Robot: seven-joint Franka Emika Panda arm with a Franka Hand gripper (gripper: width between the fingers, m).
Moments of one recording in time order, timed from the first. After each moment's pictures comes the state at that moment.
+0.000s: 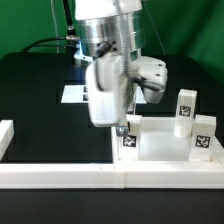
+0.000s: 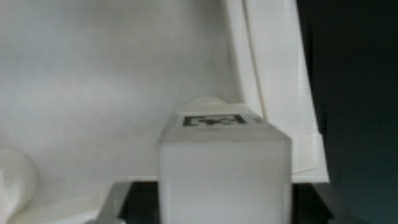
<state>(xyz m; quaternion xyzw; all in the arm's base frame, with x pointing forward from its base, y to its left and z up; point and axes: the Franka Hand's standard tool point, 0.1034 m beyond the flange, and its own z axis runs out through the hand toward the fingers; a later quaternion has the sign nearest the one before) 0.666 -0.019 0.076 -0.57 0.82 0.05 0.09</state>
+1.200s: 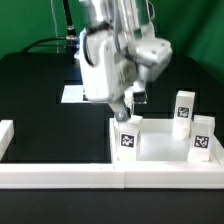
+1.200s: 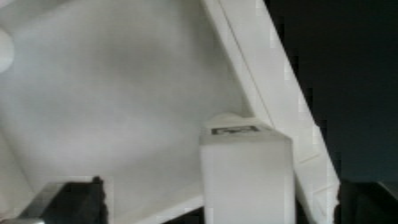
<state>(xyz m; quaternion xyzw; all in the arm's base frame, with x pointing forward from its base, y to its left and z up) 0.651 -0.014 0.131 -0.52 0.84 0.05 0.13</state>
